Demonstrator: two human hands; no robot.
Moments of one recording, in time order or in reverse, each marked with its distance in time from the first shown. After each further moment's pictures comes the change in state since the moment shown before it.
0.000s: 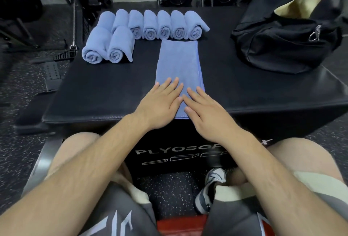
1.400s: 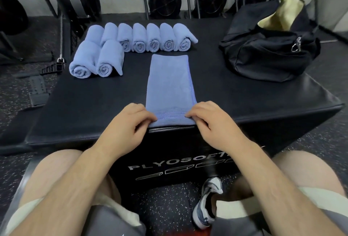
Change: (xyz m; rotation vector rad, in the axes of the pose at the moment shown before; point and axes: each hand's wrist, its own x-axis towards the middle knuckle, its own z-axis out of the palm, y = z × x) left_hand -0.053 -0.031 -0.018 -0.214 0.360 0.150; right_hand -0.006 0.028 -0.013 0.148 0.277 -0.119
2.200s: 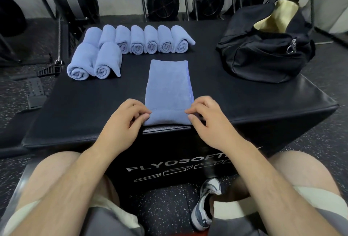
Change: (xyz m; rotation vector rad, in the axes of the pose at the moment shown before) left_hand 0.006 0.002 0.000 -0.160 0.060 -0.220; right_hand 0.002 -0.005 0.000 0.146 0.018 0.194
